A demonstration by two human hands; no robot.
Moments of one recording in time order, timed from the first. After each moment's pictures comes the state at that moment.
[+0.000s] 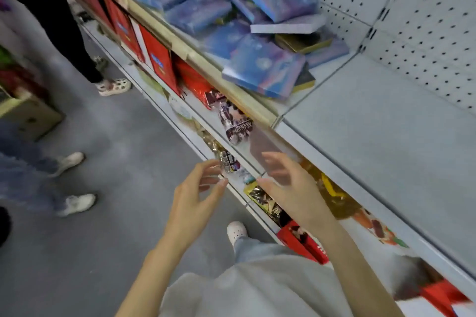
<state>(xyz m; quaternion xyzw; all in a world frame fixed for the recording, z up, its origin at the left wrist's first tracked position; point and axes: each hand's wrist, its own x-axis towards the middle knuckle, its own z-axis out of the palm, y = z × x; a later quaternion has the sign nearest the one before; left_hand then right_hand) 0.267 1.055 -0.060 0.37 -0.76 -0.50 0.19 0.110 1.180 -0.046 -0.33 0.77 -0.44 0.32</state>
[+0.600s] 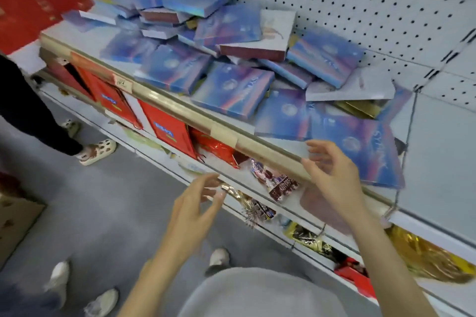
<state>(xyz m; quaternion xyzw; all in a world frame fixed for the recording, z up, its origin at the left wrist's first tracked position) 0.225 0.703 -0.051 0.24 -0.85 -0.46 0.10 0.054 0.900 -0.026 -0.16 0.86 -0.48 0.10</state>
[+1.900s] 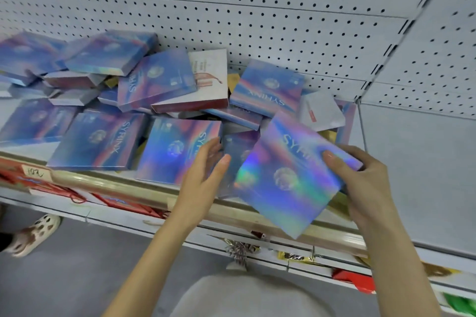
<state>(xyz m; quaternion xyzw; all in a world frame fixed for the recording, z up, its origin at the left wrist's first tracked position) 0.021 0.674 -0.009 0.11 -0.79 -0.60 0.04 -0.026 0.921 0.003 0.09 0.67 -0.73 0.02</state>
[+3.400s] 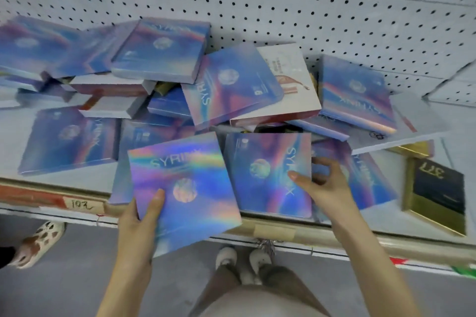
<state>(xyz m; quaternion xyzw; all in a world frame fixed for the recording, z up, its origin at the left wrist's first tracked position) 0.051 0.427 -0.058 0.35 -0.64 -0.68 0.12 -0.037 0.698 -0.039 0.18 0.76 -0.62 0.06</state>
